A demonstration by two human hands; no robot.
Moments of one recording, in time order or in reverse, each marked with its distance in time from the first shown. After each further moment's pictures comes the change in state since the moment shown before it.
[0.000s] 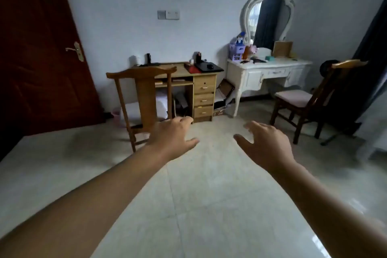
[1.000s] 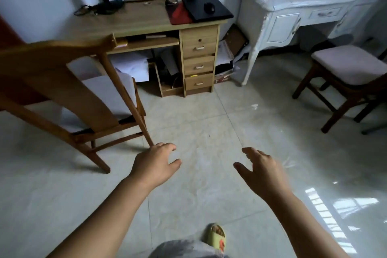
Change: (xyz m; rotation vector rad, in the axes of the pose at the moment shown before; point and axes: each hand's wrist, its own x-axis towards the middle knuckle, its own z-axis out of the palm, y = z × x) left_hand 0.542 -0.106 0.300 -0.202 -0.436 -0.365; right_hand 0.509 0.261 0.310 0.157 -0.442 0.248
